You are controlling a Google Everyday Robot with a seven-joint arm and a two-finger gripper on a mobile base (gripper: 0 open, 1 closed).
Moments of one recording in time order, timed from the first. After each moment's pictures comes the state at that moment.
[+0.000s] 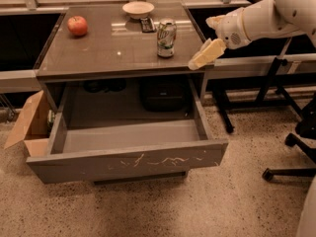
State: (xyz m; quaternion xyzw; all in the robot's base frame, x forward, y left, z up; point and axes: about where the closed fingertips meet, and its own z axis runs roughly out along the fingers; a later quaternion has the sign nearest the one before) arm 0.710 -0.140 0.919 -0.52 0.71 0.16 0.44
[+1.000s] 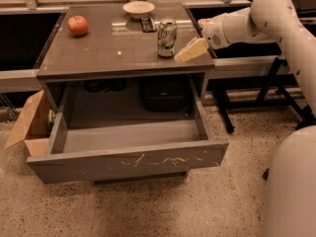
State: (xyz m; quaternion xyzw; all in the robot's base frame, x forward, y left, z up) arm 0.782 -0.117 0.891 -0.48 0.72 0.17 0.48
